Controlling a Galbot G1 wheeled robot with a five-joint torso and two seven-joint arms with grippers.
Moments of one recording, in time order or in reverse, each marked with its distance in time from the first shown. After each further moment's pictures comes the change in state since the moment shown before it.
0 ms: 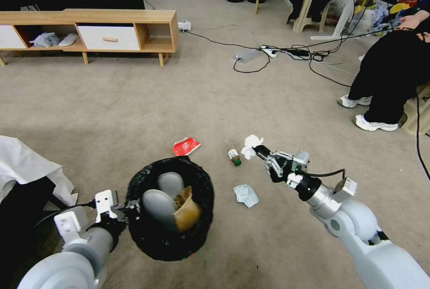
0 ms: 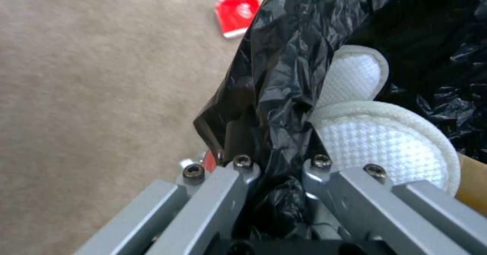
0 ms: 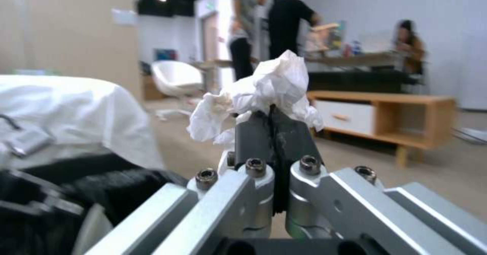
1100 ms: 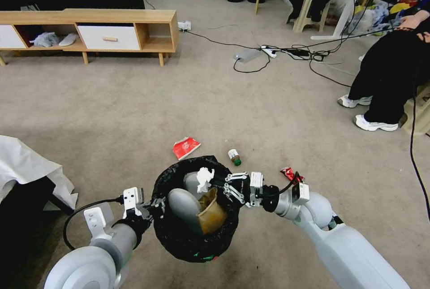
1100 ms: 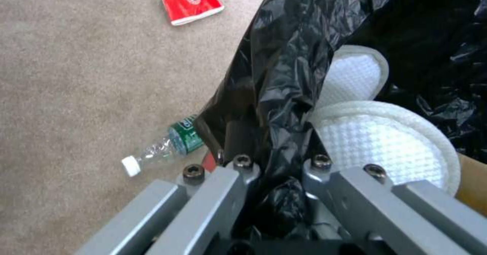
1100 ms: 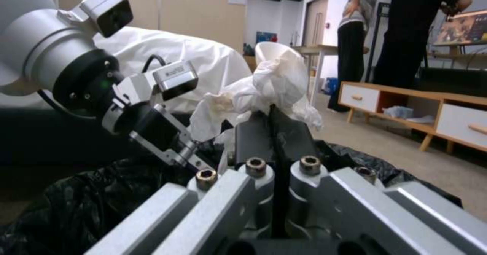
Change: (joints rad) left arm -0.052 -0.026 0.090 0.015 0.008 0.011 0.038; right arm 0.127 0.057 -0.210 -0.118 -0.135 0.052 -0.259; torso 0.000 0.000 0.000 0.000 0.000
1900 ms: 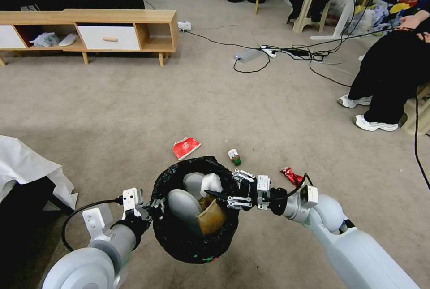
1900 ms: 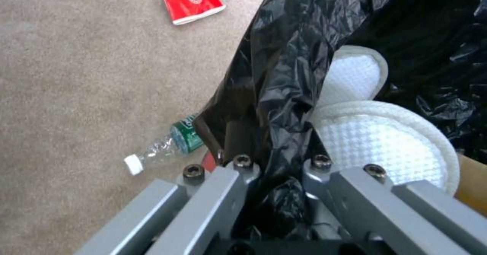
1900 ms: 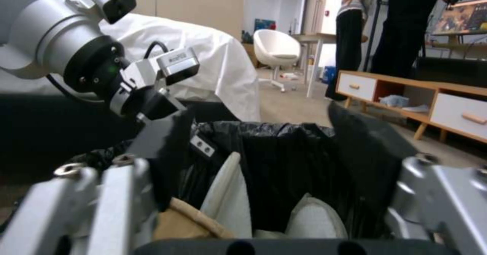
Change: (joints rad) left arm 0.007 0.004 -0.005 -0.005 0.000 0.000 -0.001; right arm -0.045 -0.036 0.054 0.034 -0.010 -0.023 -0.016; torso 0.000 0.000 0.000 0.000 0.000
